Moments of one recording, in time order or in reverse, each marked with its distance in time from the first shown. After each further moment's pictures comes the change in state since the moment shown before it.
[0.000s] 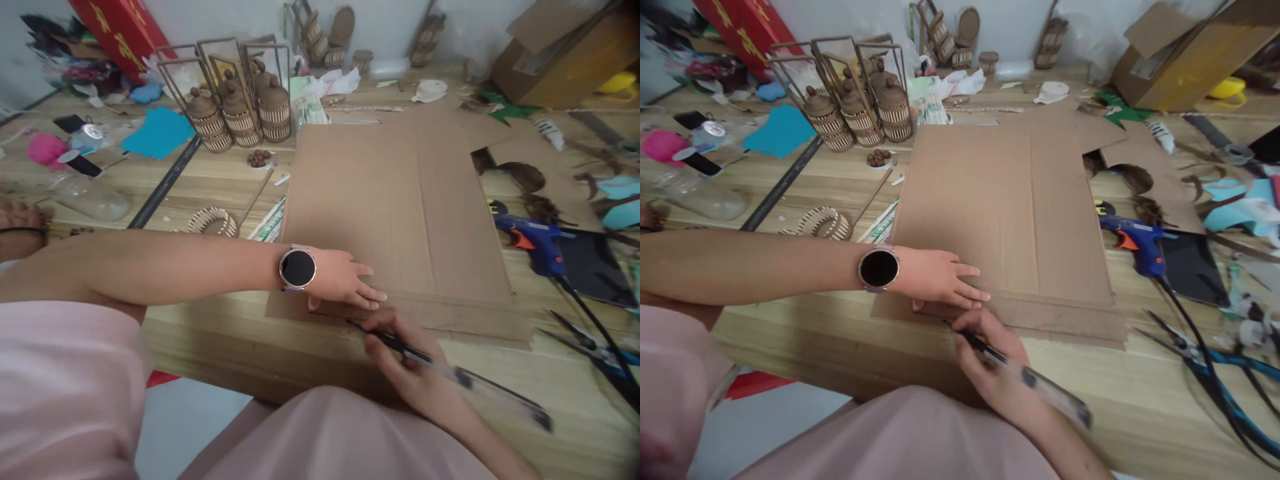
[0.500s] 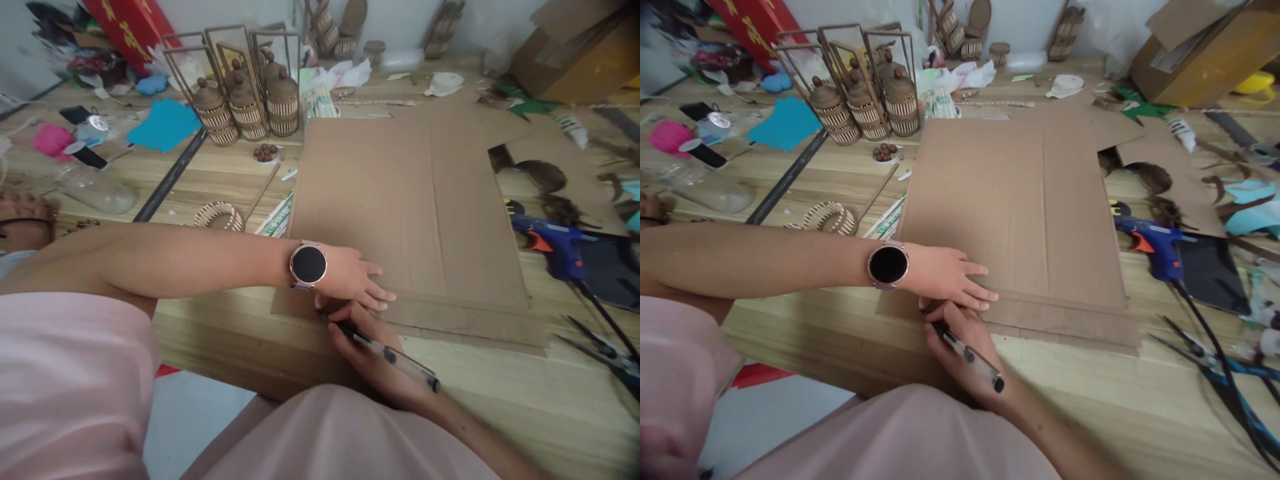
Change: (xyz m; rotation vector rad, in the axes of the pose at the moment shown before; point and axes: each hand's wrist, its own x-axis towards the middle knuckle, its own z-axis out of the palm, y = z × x) left_hand 0.001 0.000 0.003 0.061 0.033 0.019; right_hand 0.016 -0.002 0.047 0.114 -0.137 -0.002
